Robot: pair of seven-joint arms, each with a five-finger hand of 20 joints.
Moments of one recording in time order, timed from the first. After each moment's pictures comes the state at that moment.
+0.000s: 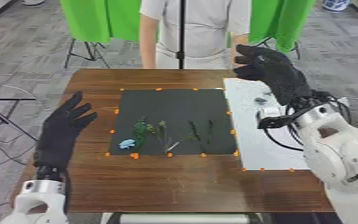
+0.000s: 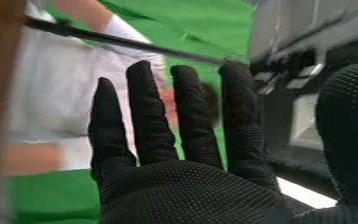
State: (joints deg) left arm 126.9 -54.1 -91.6 -124.8 45.2 17.7 20.8; right arm -96.8 -55.1 88.4 -117.9 -62.0 -4.3 3.9
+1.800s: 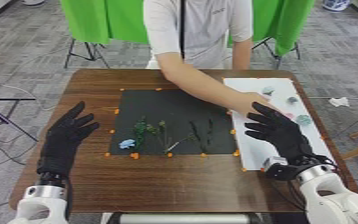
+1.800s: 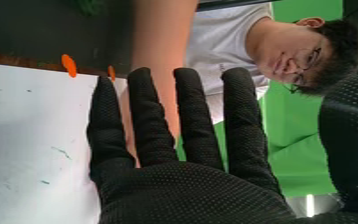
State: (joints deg) left arm 128.5 -54.0 -91.1 -123.9 44.3 18.4 19.5; right arm -118.7 -57.2 92.7 -117.5 -53.4 1.1 0.0
